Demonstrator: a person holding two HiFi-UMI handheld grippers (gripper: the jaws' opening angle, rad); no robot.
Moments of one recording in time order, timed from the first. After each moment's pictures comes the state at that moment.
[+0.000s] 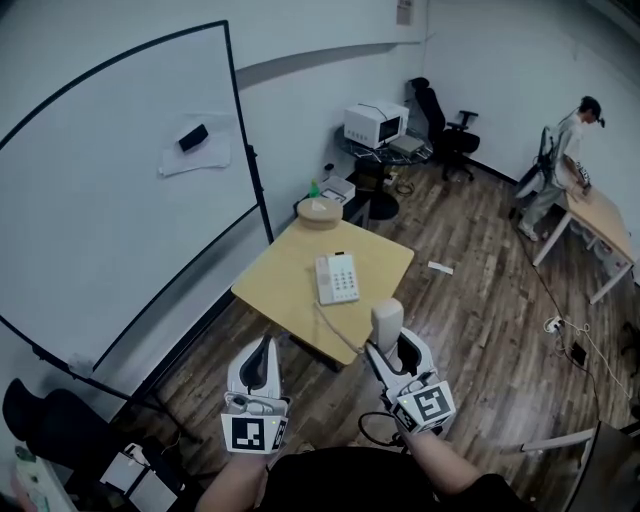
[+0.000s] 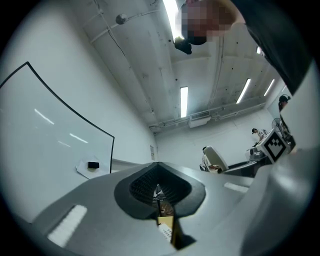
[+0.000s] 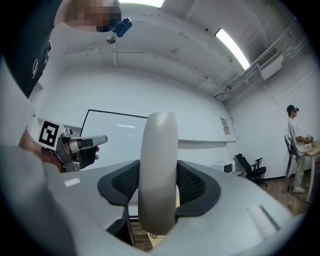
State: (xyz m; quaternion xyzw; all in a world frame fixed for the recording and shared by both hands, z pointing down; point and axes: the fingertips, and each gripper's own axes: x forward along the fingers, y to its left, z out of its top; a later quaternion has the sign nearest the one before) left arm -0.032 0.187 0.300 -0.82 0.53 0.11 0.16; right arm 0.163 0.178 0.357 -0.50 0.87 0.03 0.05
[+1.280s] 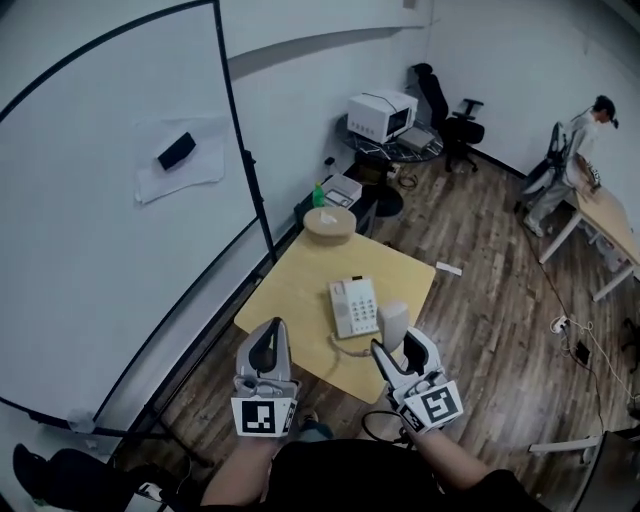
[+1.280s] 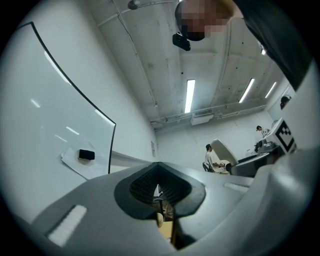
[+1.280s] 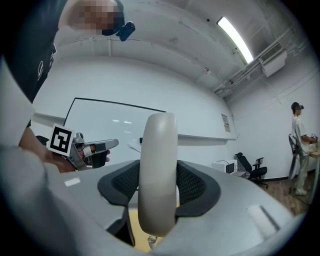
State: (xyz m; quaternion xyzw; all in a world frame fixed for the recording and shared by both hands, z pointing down) left arm -0.076 -0.052 0.324 -0.84 0.52 0.11 0.14; right arm 0.111 -0.018 0.368 -0.51 0.86 0.03 0.03
